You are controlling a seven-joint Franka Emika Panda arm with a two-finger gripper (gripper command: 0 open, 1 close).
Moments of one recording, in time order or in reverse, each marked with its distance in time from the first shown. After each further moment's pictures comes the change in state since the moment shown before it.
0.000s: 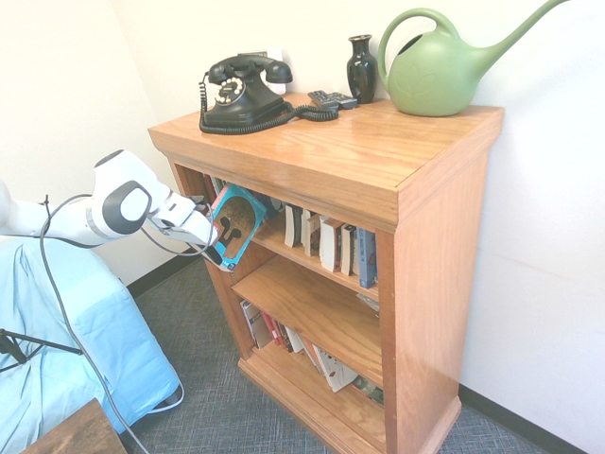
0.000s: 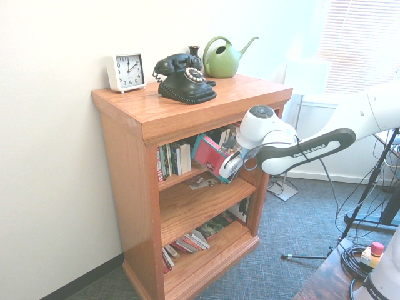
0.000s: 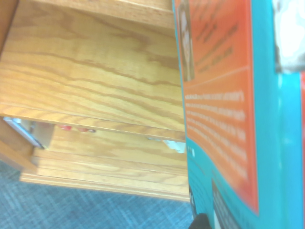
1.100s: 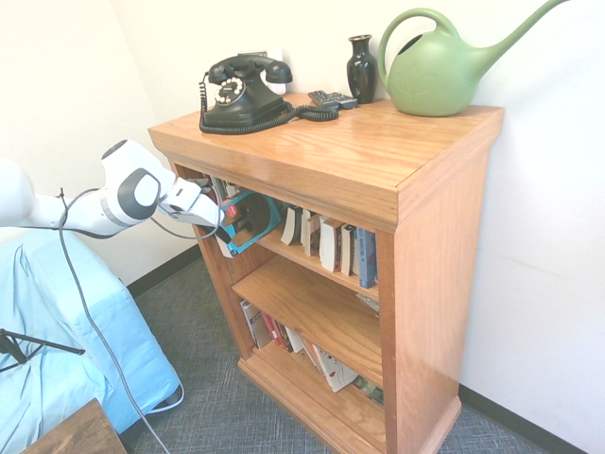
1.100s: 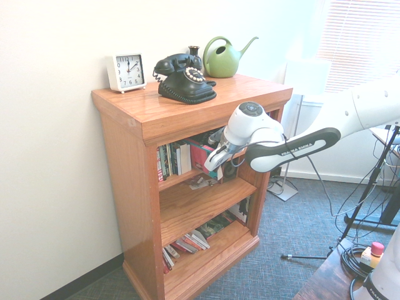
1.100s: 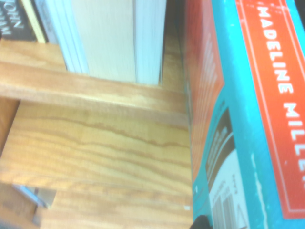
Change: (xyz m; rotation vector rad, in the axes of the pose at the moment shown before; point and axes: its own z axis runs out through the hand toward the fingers) arm 0.014 -0.051 0.003 0.081 0.120 0.010
